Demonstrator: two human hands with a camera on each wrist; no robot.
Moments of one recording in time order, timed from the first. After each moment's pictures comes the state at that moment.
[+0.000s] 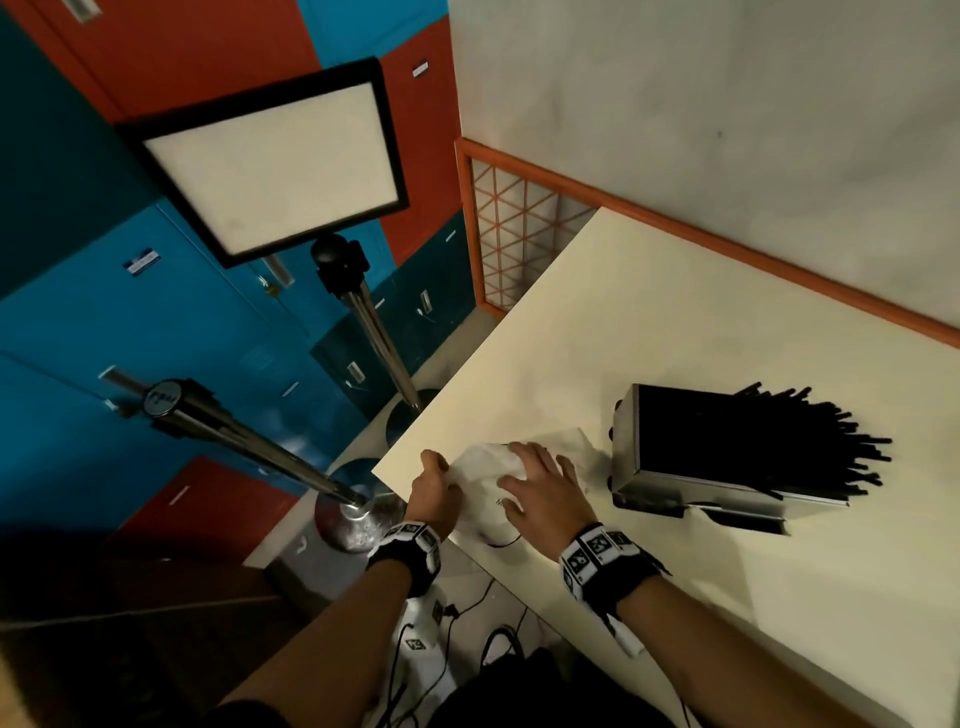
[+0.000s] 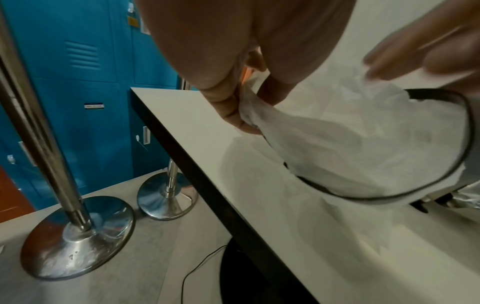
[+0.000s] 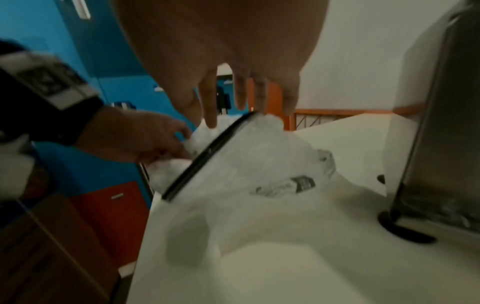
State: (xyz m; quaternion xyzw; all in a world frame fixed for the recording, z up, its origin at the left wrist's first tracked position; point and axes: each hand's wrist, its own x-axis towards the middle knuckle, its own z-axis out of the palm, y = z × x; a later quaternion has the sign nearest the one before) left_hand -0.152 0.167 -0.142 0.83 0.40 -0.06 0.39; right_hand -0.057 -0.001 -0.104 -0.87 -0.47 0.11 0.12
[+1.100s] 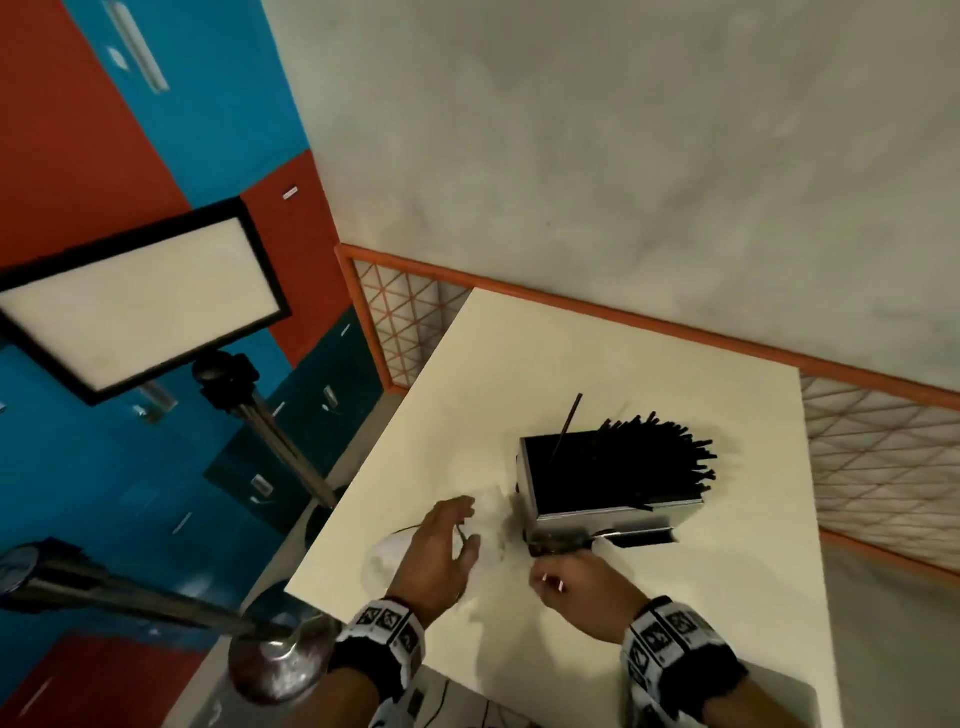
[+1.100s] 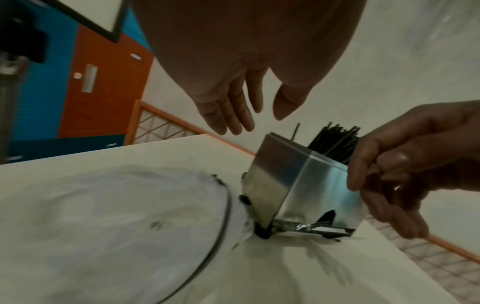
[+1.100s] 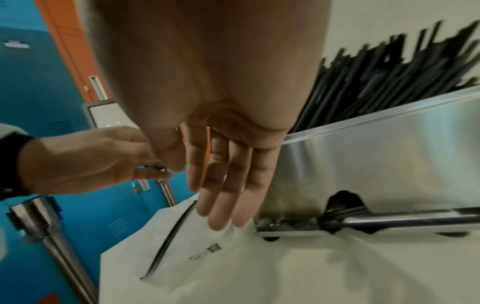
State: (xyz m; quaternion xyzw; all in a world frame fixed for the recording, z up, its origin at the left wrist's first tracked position) left_hand -0.101 0.093 -0.082 0.90 0.07 0.05 0.44; right_hand -0.046 -0.136 -0.040 -0.88 -0.30 0.26 0.25
